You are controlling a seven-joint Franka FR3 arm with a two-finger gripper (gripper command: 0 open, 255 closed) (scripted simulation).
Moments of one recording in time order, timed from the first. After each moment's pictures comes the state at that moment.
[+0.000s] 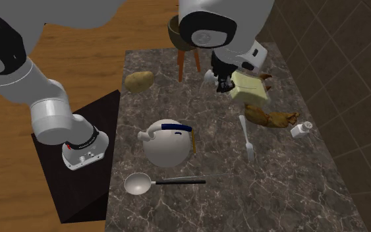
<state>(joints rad) -0.17 0.08 -0.40 -1.72 0.21 1.77 -0.24</state>
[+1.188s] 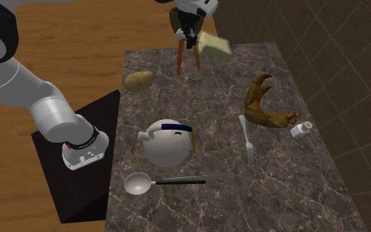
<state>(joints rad) 0.05 -0.06 -0.18 -1.88 0.16 1.89 0.20</state>
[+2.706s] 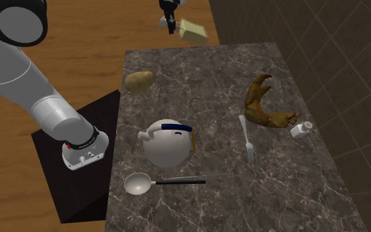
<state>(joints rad) 0.21 0.07 -0.02 -1.87 0.16 2.04 0.50</state>
